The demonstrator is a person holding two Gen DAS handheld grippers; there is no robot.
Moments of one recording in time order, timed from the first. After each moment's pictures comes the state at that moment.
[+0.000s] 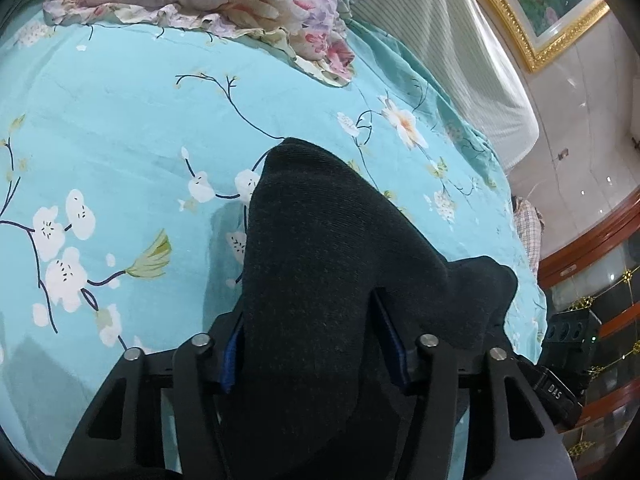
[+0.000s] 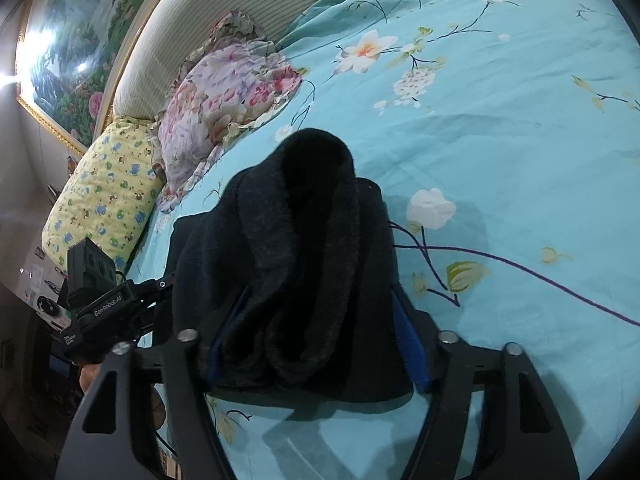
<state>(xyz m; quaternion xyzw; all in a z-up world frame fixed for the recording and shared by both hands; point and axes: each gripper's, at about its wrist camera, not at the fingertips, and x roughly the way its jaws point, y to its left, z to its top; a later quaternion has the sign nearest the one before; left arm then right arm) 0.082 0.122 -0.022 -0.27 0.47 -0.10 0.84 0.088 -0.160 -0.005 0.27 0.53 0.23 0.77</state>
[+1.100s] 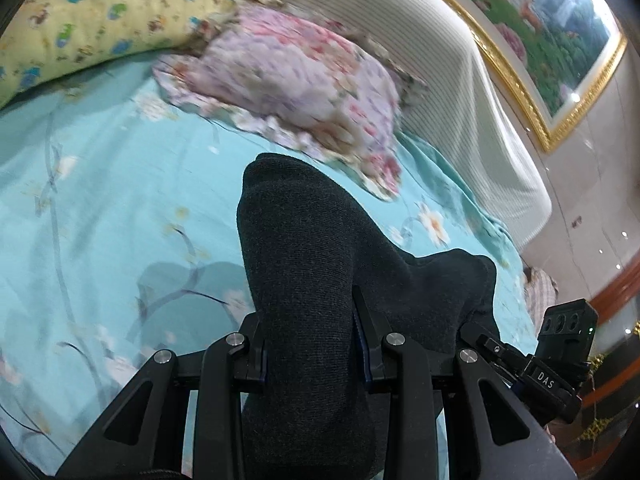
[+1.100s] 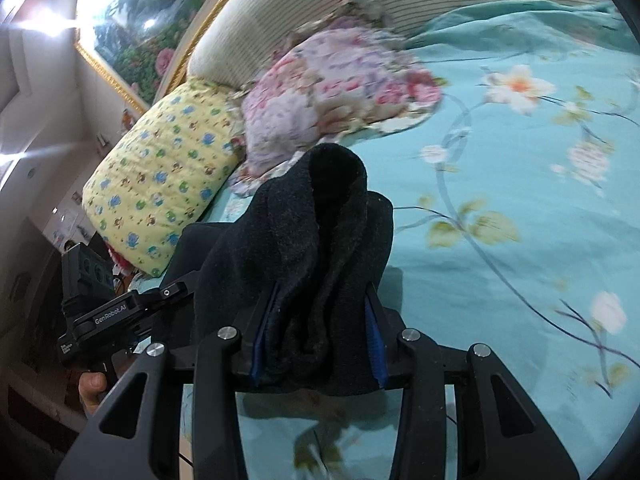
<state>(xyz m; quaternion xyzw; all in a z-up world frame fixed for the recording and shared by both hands) 0.004 0.241 0.053 -0.29 0.37 0.00 0.88 0.125 -0.045 0.052 0.23 0.49 0.36 0.76</state>
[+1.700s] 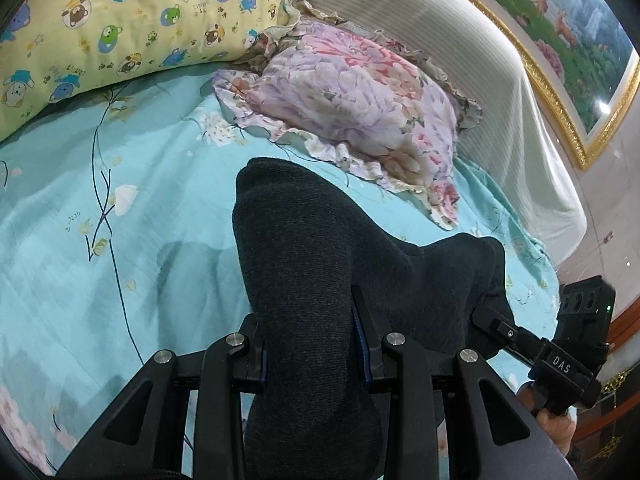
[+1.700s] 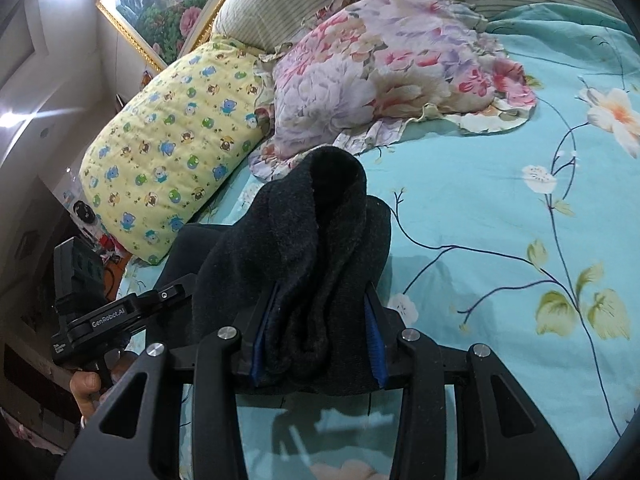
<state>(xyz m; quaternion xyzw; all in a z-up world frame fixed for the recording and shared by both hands) 0.023 0.302 0.032 -0.28 0.37 0.06 0.88 0.171 0.048 0.033 0.19 0.50 0.41 0.74</state>
